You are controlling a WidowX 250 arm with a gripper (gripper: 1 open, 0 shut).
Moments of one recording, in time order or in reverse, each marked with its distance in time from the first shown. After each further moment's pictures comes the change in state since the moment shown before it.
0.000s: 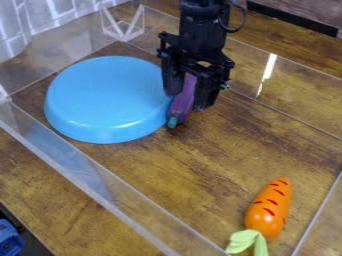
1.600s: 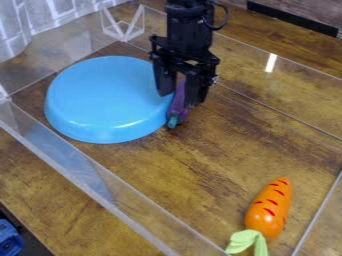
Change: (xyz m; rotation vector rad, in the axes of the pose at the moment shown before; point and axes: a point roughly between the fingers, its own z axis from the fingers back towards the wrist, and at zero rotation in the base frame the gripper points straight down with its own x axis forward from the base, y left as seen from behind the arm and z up) arm 0.002 0.026 -0.010 -0.056 -0.015 0.029
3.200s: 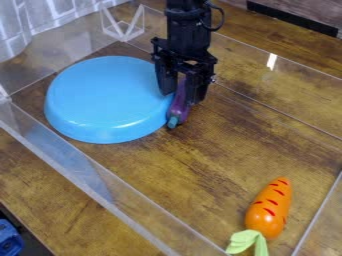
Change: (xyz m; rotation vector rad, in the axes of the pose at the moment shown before) arm 0.013 0.005 -0.014 -0.020 0.029 -0.032
